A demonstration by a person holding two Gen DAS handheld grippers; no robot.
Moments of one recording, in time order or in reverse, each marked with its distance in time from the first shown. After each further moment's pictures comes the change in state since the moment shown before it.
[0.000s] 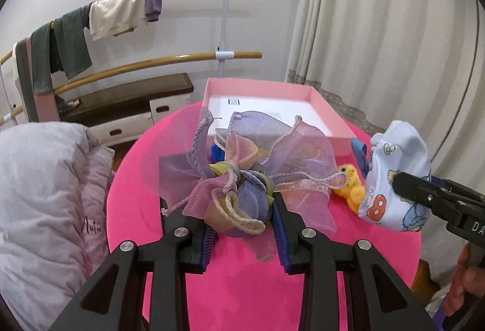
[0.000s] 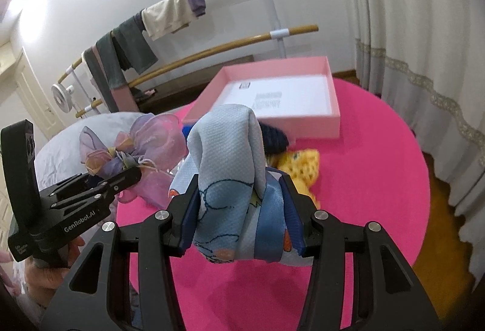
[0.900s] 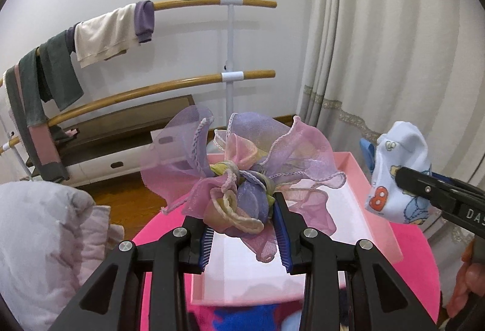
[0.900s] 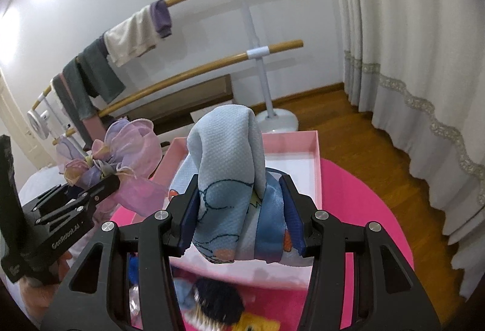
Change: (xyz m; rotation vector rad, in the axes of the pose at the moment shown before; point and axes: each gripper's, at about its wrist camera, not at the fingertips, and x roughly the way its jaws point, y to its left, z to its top) left arm 0.221 -0.013 0.233 0.024 -0.007 0.048; right arm 0.124 -0.072 0.186 0.058 -0.003 -0.074
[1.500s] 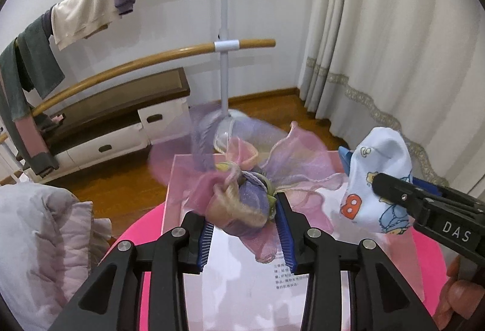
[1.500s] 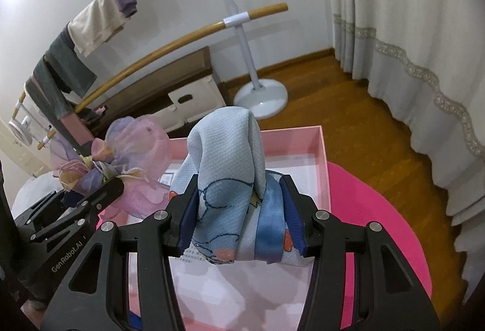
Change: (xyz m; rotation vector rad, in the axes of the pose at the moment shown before) left arm 0.221 -0.011 0.109 0.004 0.161 -0.006; right arm 0.107 -0.034 0.027 0.090 0.159 -0.047
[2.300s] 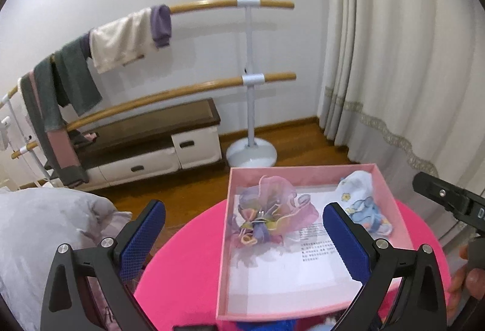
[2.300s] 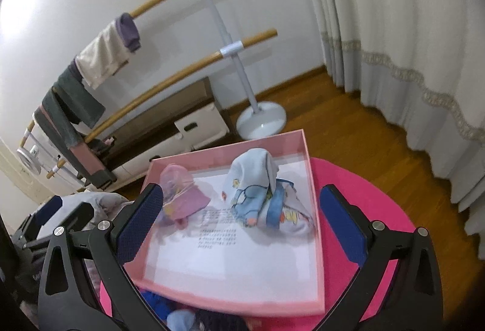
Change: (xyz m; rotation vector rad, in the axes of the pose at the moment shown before) left arm -0.025 0.009 0.011 -0.012 -0.196 0.103; right arm -0.093 0.006 -0.035 0.067 -0.167 0.016
